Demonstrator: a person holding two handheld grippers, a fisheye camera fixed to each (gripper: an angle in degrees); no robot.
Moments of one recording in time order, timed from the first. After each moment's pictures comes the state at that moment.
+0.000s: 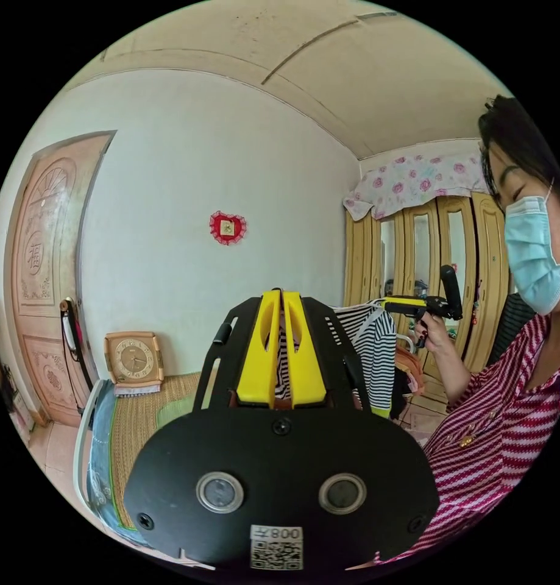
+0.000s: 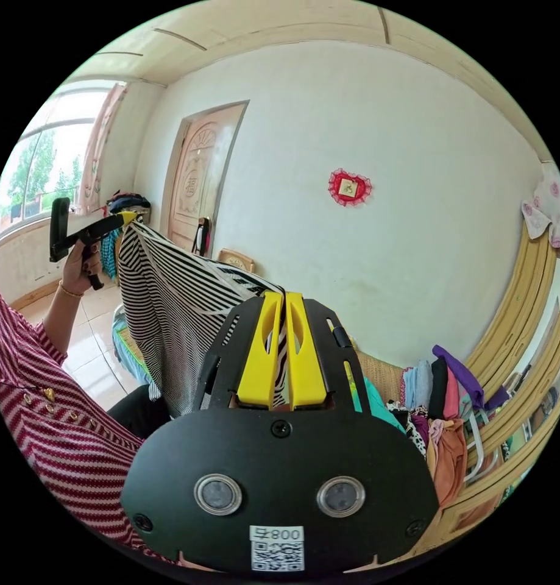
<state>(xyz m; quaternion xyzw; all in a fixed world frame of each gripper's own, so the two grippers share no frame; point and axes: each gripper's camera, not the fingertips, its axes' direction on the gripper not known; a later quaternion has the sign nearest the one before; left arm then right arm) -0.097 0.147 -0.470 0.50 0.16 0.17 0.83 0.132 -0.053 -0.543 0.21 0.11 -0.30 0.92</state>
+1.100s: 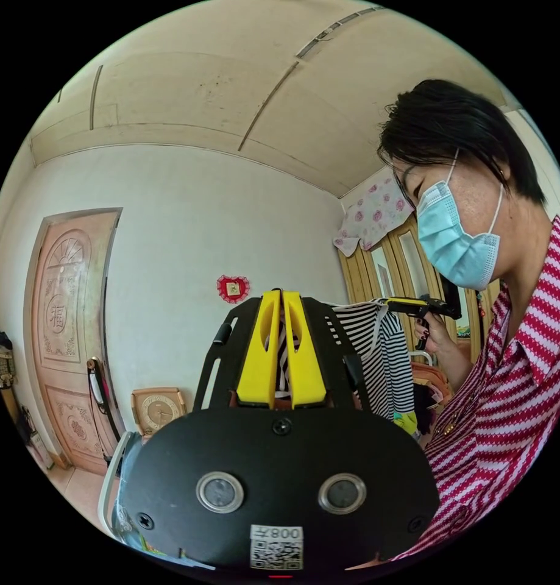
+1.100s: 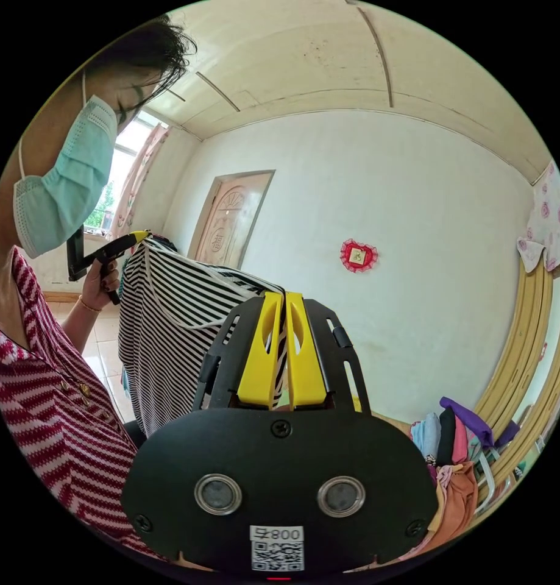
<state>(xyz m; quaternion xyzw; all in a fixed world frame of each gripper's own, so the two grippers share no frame) -0.114 0.316 -0.627 0.61 0.11 0.19 0.76 0.184 0.100 -0.667 0.34 0.05 -0.35 0.87</state>
